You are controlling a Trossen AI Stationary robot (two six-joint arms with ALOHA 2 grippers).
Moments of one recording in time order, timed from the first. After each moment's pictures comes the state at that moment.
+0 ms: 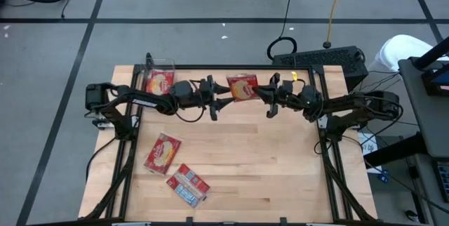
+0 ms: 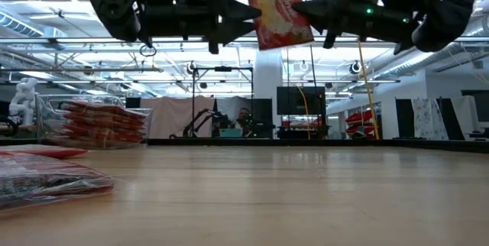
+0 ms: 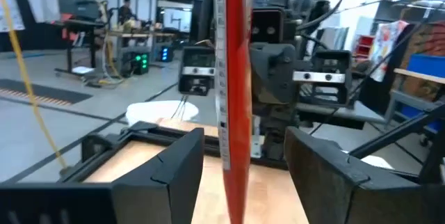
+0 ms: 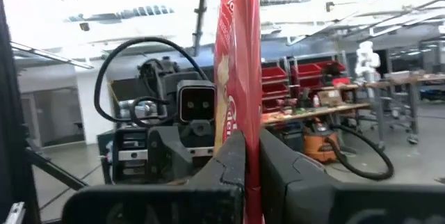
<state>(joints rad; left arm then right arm) 0.23 1.62 0.75 1.00 0.15 -0.14 -0.33 1.33 0.33 1.34 -0.13 0.20</state>
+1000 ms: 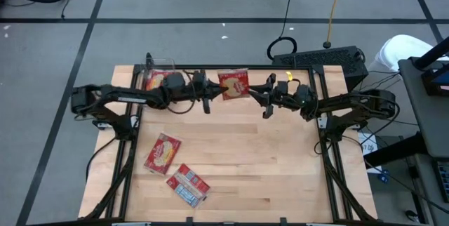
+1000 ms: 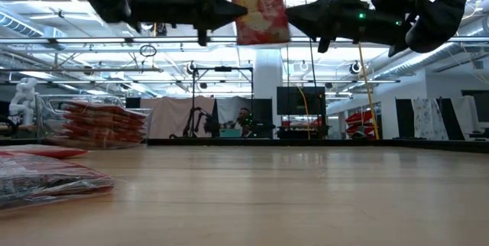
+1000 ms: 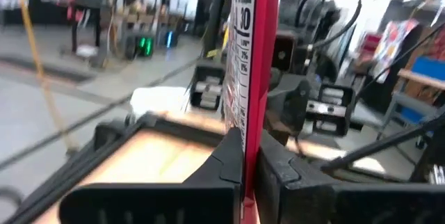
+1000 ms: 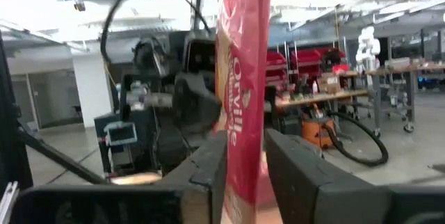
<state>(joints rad) 0.30 1.46 0.76 0.78 0.19 -0.19 -0.32 1.38 0.37 1.29 -0.13 0.17</state>
